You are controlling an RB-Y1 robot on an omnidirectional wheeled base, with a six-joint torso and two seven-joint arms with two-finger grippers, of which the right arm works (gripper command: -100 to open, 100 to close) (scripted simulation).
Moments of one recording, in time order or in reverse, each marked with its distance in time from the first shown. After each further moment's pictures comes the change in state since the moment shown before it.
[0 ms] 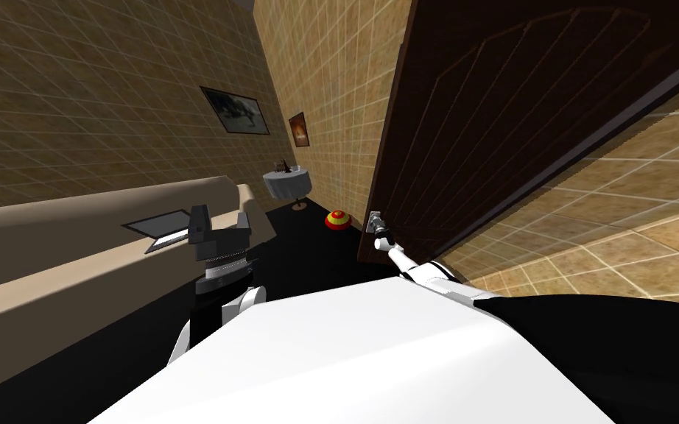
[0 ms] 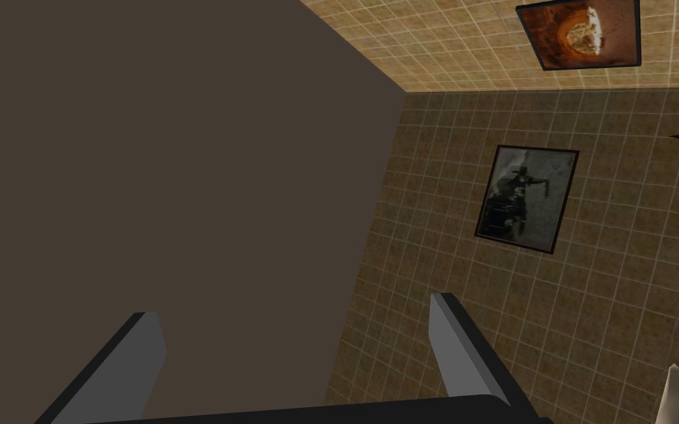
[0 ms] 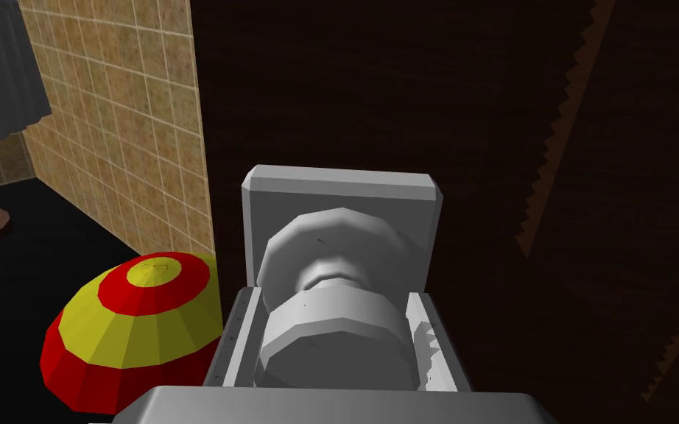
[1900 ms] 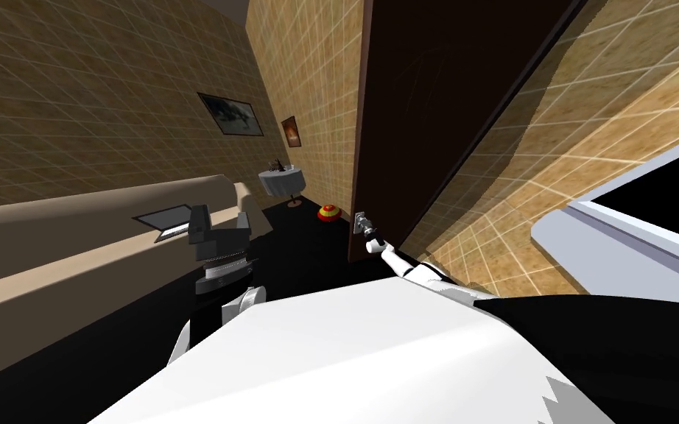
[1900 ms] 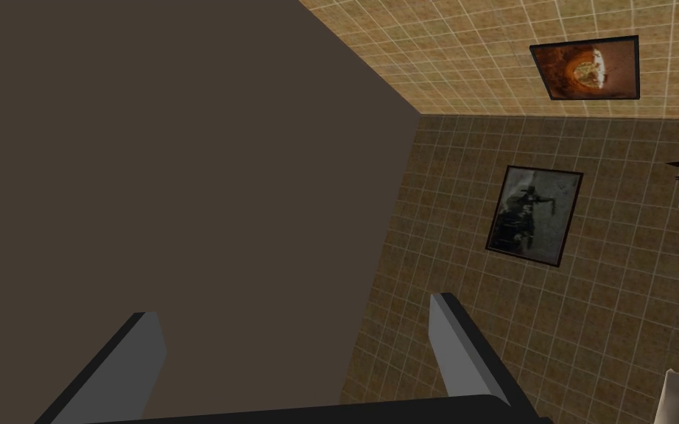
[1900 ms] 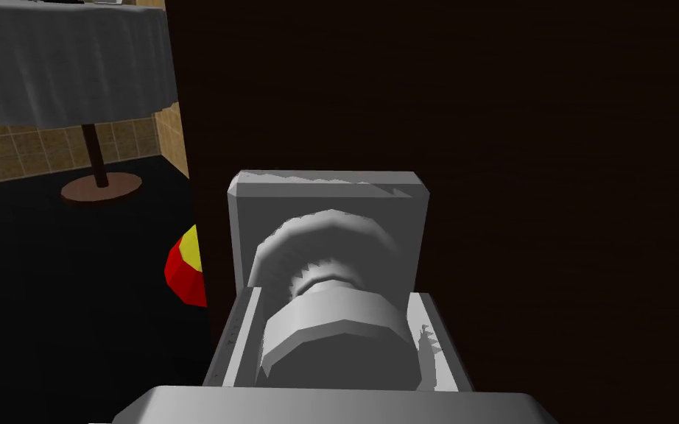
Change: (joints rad) arm 0.015 0.033 0.191 -0.119 0.088 0.036 -0.100
